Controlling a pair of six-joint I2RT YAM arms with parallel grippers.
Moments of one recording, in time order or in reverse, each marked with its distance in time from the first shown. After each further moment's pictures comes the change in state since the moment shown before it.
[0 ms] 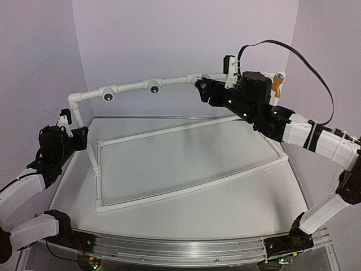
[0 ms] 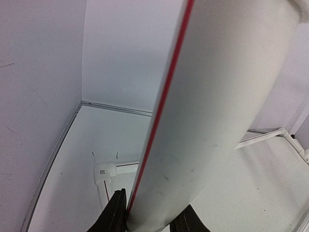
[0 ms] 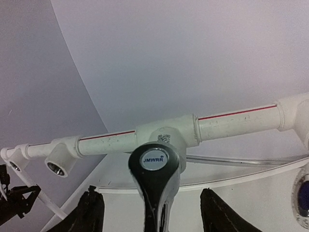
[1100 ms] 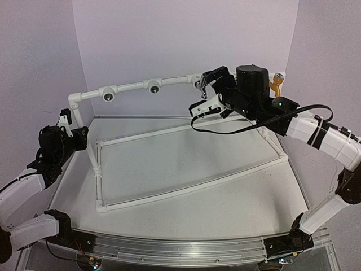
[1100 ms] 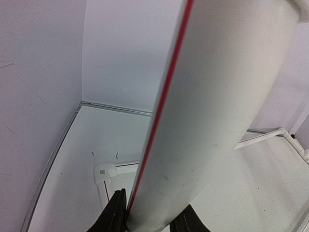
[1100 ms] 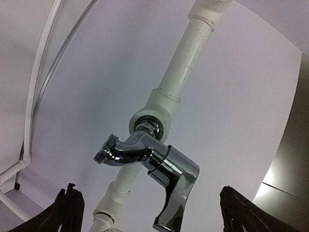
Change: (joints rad) left arm 0.000 0.001 0.000 0.001 0.002 0.001; right arm 0.056 0.009 0.137 -0.294 0.182 -2.204
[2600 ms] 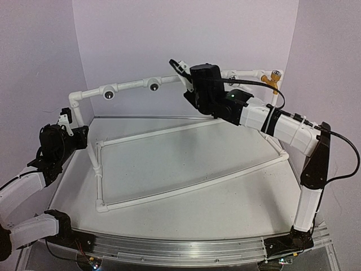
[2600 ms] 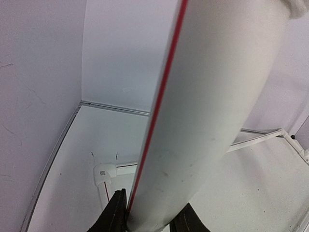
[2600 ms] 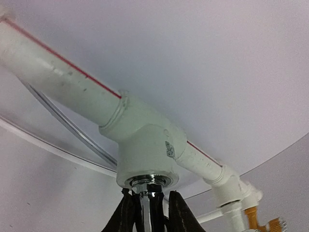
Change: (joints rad) left arm 0.000 0.021 0.014 0.002 0.000 -0.005; right arm 0.051 0.420 0.411 -0.036 0.439 1.226
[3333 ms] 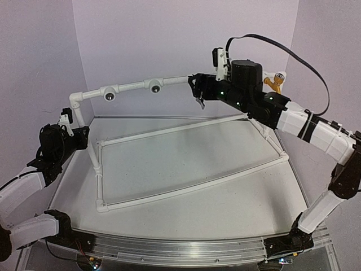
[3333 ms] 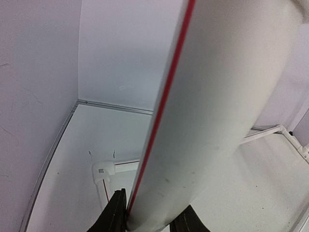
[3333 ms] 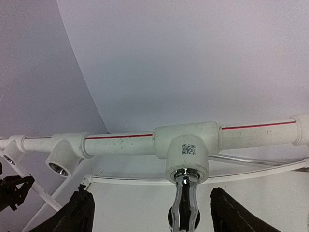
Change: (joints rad) left arm 0.000 -0.002 0.003 -0.013 0.021 0.006; right arm -0.087 -0.326 -0.318 0.118 -0.599 0.922
